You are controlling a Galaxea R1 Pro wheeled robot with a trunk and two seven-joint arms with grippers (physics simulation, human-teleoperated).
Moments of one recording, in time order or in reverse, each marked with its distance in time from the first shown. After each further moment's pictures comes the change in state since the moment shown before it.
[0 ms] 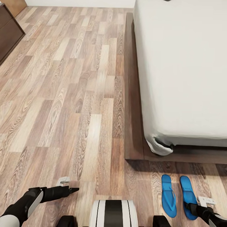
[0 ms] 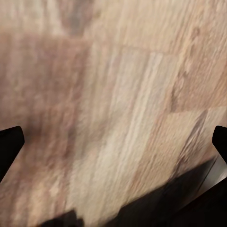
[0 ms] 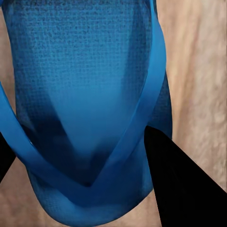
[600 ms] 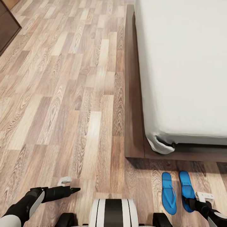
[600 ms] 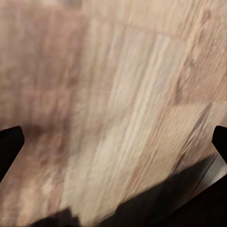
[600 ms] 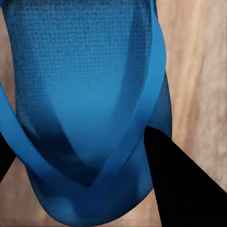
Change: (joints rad) left arm 0.000 -0.013 0.000 0.000 0.000 0.000 0.002; right arm 0.000 0.000 0.003 -0.033 0.000 -0.077 0.003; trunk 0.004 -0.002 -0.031
